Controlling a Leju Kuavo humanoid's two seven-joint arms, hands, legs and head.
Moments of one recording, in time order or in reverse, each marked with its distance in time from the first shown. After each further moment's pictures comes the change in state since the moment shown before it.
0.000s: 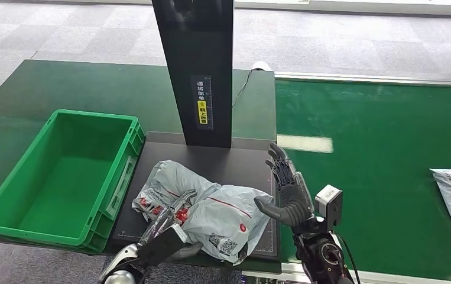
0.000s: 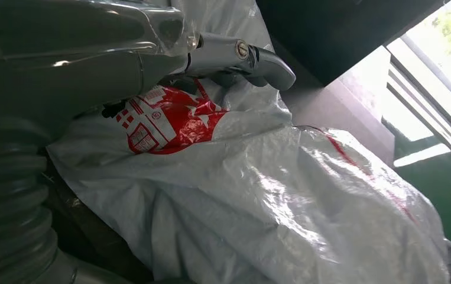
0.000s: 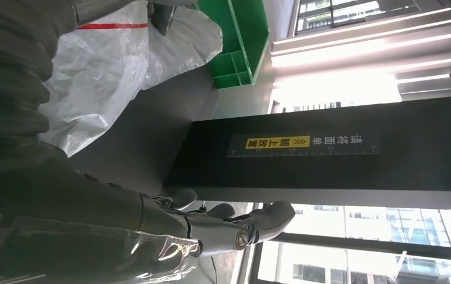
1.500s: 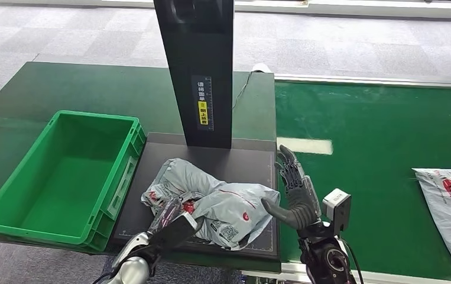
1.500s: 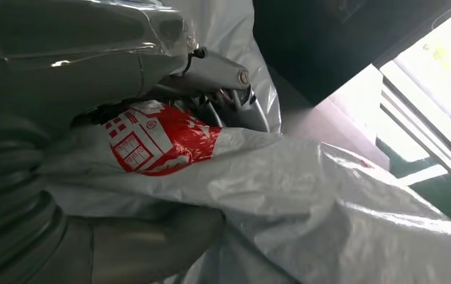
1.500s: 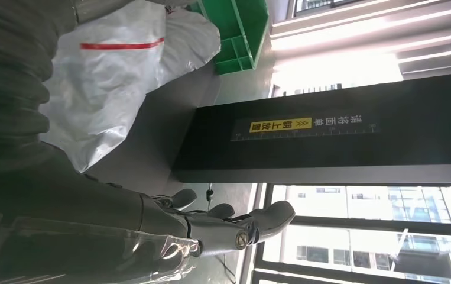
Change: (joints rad) left arm -0.107 -0.034 -0.037 0.160 -0.009 0.144 -0.041; right arm 0.044 0.004 -0.038 -0.040 0.002 -0.025 0.016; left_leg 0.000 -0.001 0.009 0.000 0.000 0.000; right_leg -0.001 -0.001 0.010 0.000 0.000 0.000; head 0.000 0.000
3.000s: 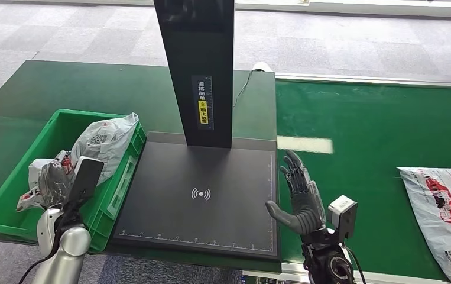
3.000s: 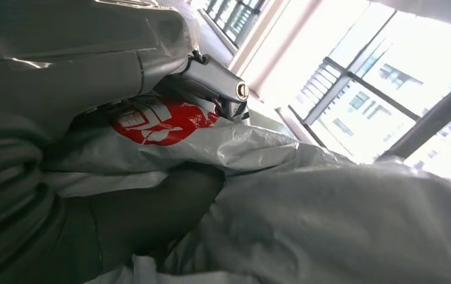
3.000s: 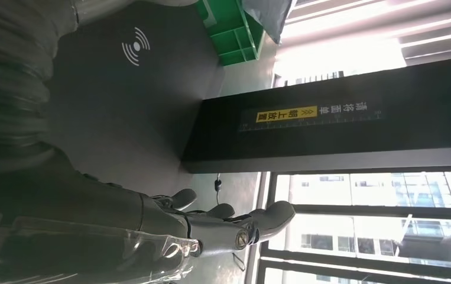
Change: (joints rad) left arm -0.076 0.052 0.514 -0.111 -0.287 0.426 0.271; right arm 0.047 -0.006 -0.007 -0.043 -0.006 -0.031 0.001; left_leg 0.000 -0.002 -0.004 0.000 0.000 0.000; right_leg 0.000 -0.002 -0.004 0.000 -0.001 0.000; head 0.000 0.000
